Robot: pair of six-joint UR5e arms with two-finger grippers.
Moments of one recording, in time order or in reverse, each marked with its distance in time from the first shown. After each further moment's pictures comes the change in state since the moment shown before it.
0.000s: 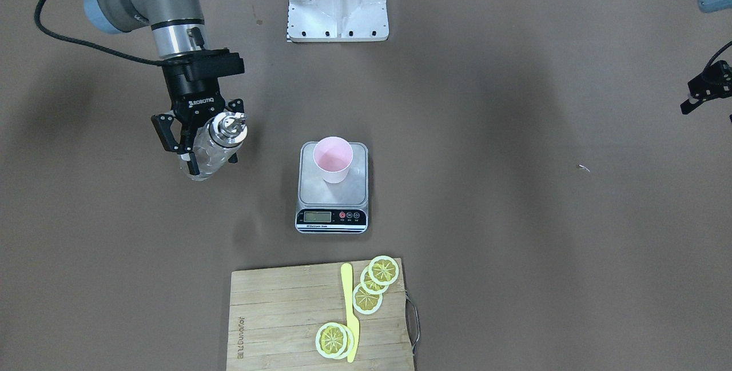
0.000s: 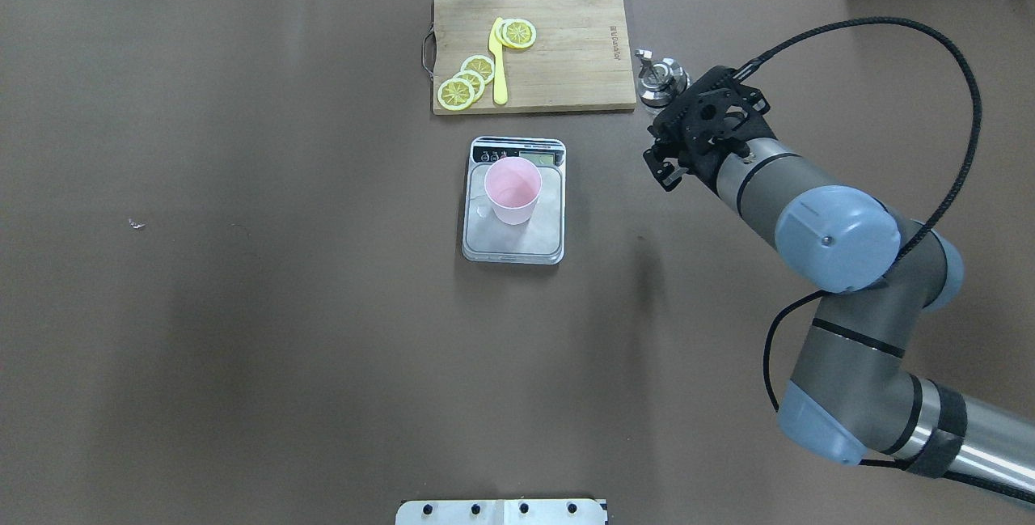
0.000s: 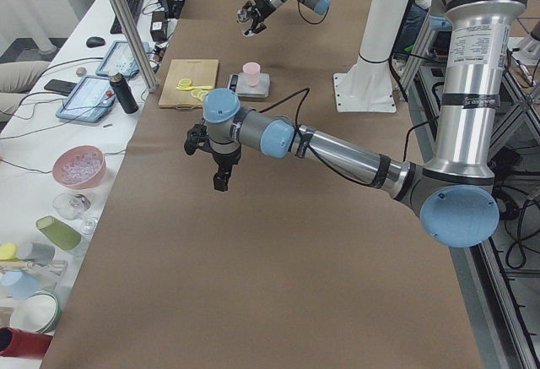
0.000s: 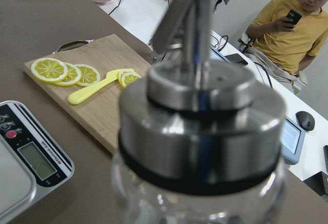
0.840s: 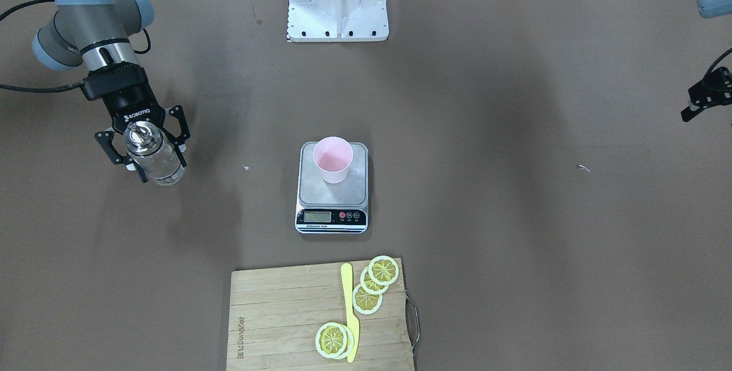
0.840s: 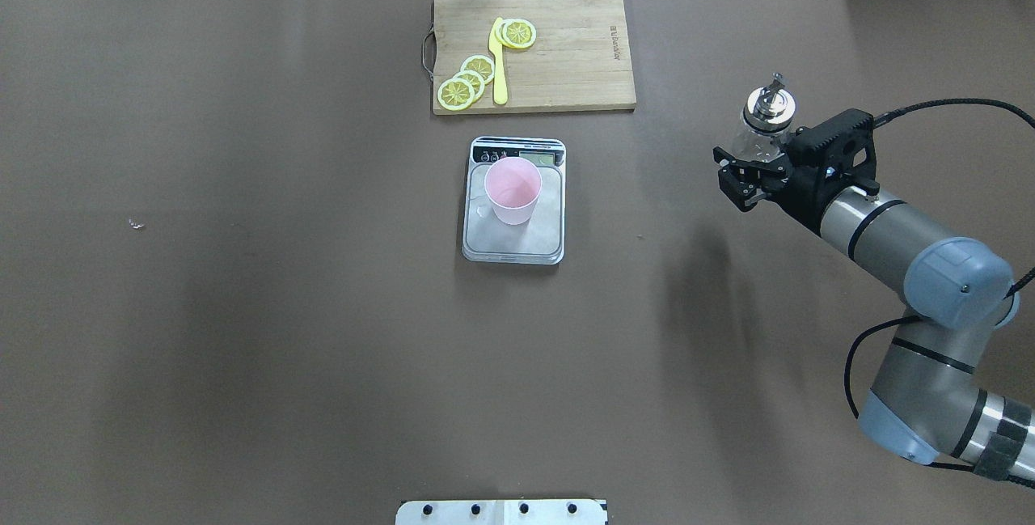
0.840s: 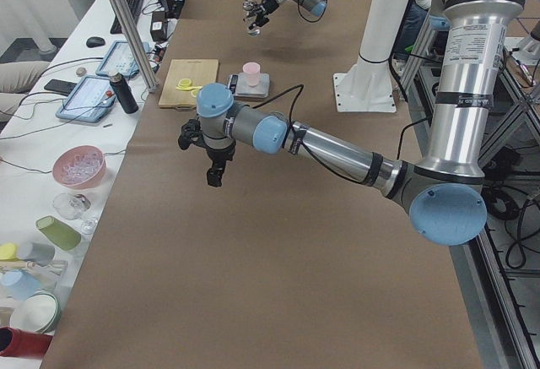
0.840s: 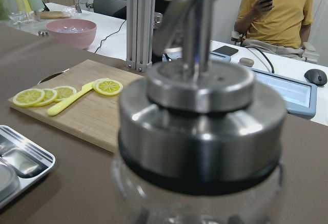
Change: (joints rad) left arm 0.001 -0.038 0.021 0.002 0.004 0.001; right arm 0.022 -0.193 -0.223 0.612 0.042 0.249
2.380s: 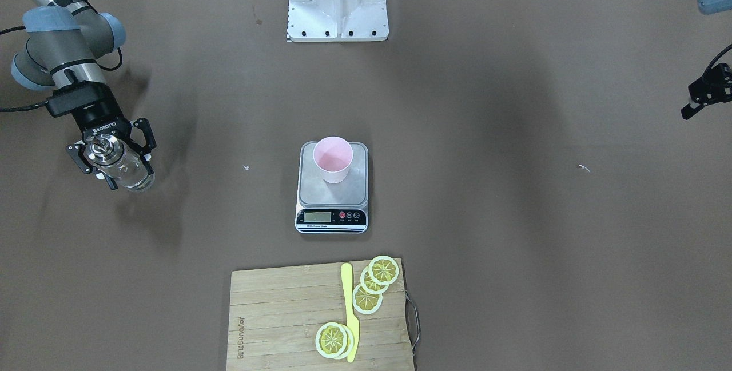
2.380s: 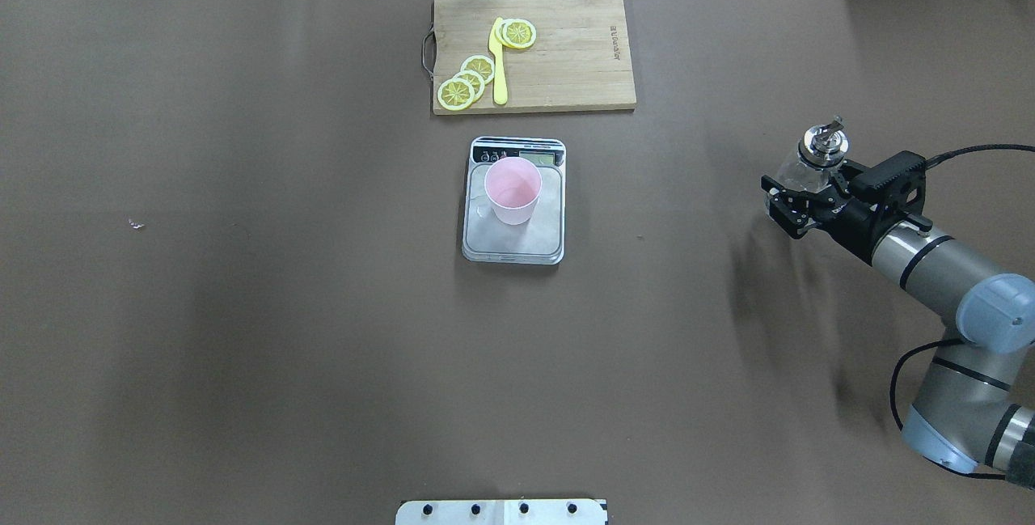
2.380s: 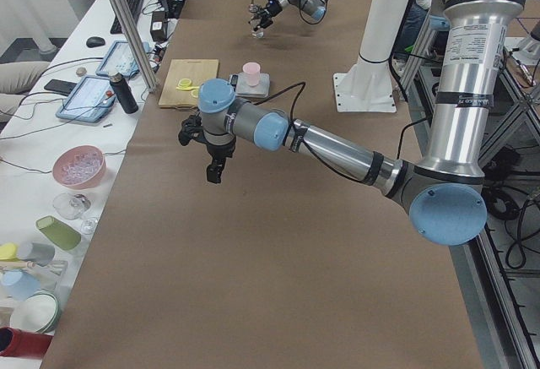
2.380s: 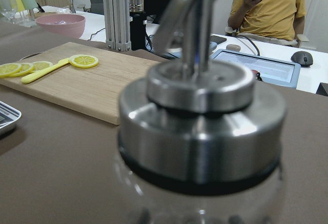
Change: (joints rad) left arm -0.002 0.000 -0.018 -0.001 0.004 -0.002; right arm -0.007 -0.069 -0.167 0.264 -0.009 0.028
